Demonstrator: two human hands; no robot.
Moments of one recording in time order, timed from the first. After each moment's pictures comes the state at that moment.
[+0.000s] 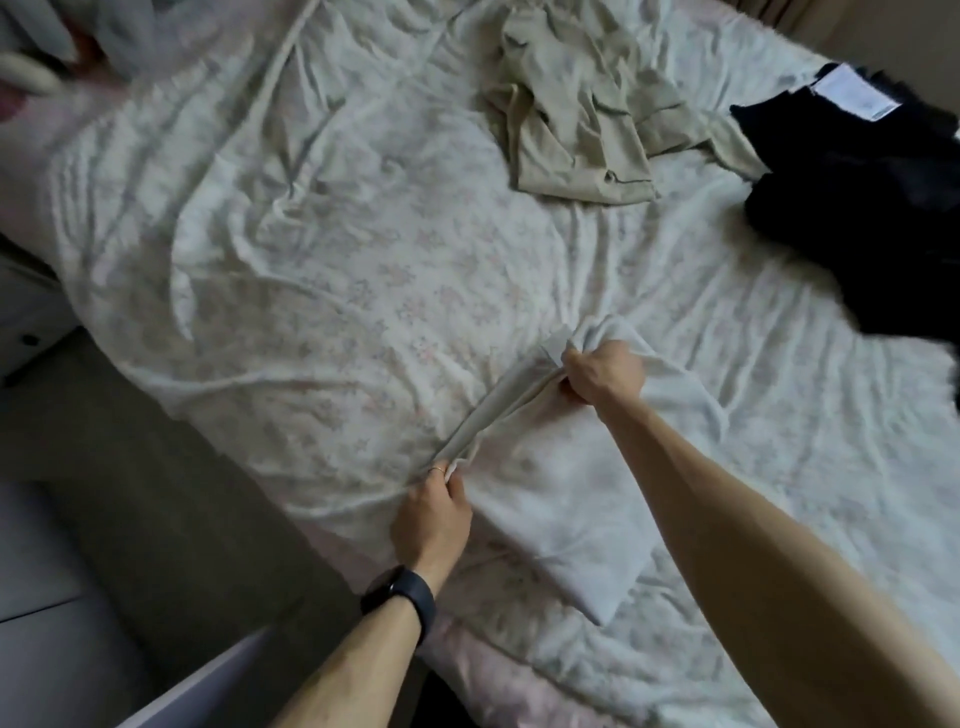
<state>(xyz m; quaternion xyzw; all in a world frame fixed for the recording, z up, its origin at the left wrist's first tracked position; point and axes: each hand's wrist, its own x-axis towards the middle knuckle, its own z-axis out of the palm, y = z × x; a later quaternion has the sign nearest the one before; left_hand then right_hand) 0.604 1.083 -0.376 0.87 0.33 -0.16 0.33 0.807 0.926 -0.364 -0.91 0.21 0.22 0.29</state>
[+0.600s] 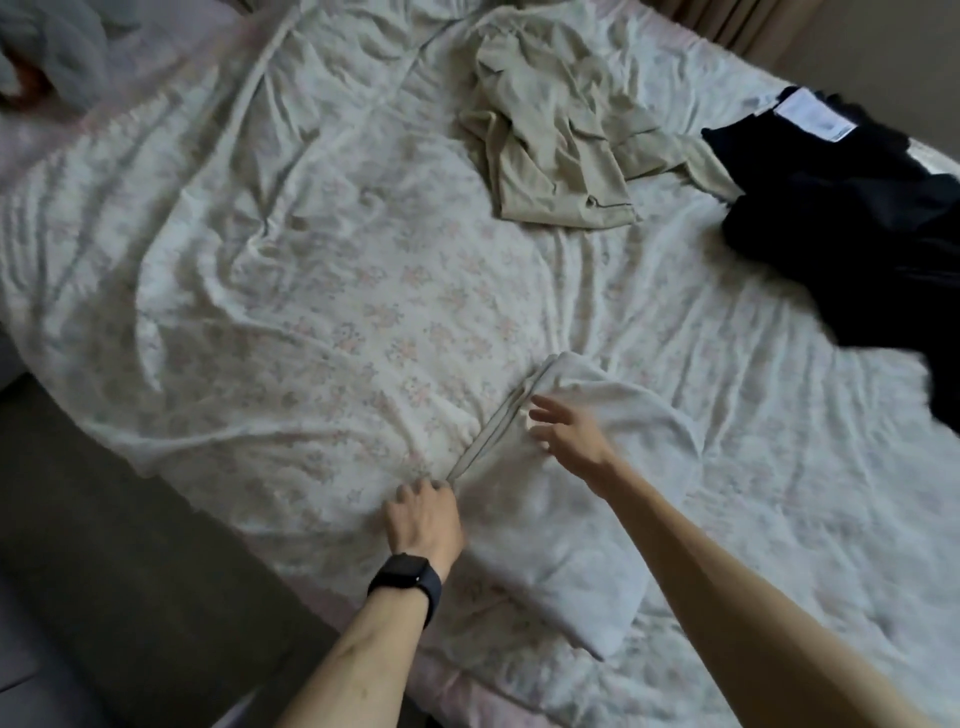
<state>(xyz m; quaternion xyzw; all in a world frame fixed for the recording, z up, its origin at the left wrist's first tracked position) 0.667 1.128 -0.403 0.94 0.12 -0.33 0.02 0.781 0.954 -0.392 -0.78 0.12 0.35 0.50</state>
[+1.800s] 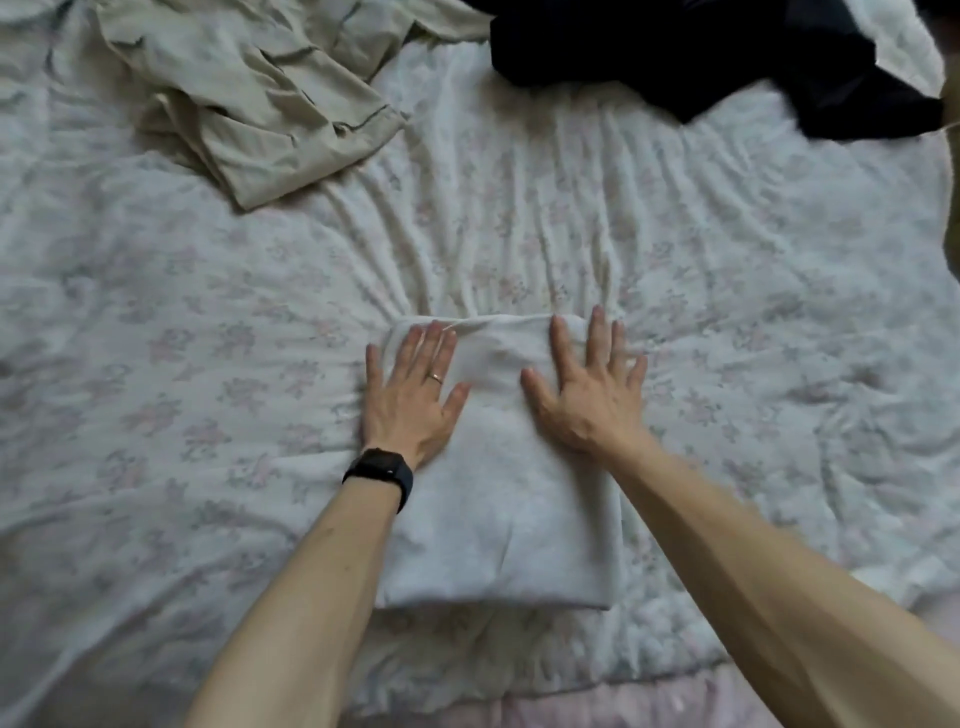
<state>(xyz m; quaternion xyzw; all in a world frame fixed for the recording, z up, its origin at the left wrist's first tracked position) 0.826 1.037 -0.499 0.95 -0.26 -0.15 -0.06 0.739 0.820 -0.475 -0.93 0.24 0.18 0.18</state>
